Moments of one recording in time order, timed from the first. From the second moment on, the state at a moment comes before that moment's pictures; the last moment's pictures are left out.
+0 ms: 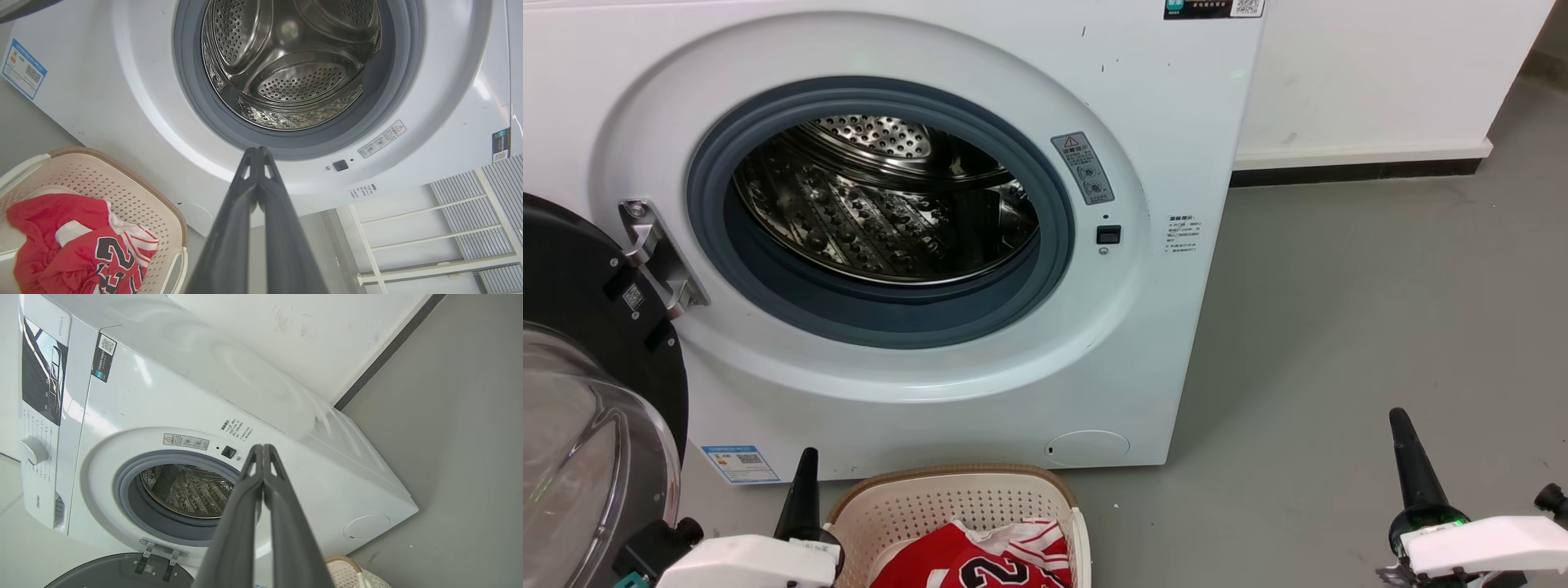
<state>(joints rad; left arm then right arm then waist) 0.03 0.08 0.02 0.16 -1.07 -0.03 -0.06 0.04 -0.08 -0.02 0.11 1.07 0.13 -0.07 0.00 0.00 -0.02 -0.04</state>
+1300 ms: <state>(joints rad) -0.05 0.08 0.05 0.21 -1.44 -0.10 0.03 -0.05 -0.09 -0.05 0.20 1.45 0.13 0.02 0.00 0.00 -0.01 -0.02</state>
